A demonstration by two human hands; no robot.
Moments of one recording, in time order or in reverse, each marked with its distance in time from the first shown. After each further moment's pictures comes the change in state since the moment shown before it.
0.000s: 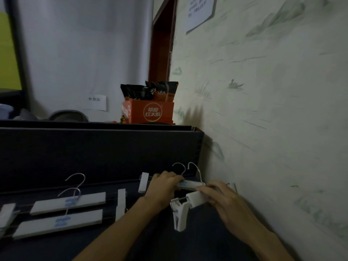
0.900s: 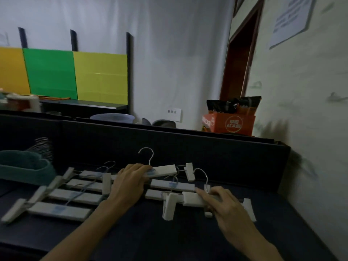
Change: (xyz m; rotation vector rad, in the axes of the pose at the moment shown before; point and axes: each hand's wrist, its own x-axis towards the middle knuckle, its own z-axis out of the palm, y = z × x) left_hand -0.252 -0.109 -0.166 0.246 0.417 -0.487; right_hand 0.047 -0.180 0.053 0.151 0.042 -0.321
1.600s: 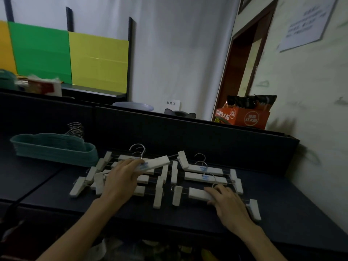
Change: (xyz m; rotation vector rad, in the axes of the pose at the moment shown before) left_hand -0.083 -0.117 -0.088 -0.169 0.015 -0.146; right_hand 0.018 -0.130 0.051 -0.137 -0.234 0.309
